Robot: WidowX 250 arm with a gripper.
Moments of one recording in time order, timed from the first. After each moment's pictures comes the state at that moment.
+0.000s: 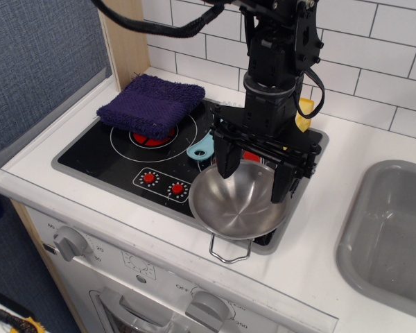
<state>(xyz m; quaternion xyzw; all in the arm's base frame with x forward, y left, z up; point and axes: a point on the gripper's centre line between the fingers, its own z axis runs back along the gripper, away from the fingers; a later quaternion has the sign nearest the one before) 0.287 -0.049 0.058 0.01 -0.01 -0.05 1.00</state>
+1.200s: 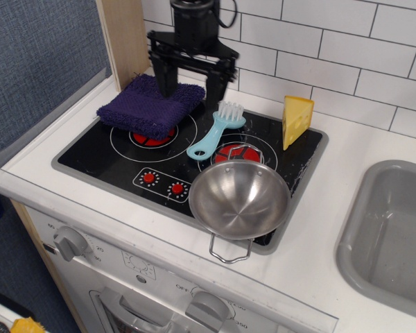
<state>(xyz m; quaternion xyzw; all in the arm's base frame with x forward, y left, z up) 0.357 0.078 0.073 0.03 -0.02 0.03 1.00</state>
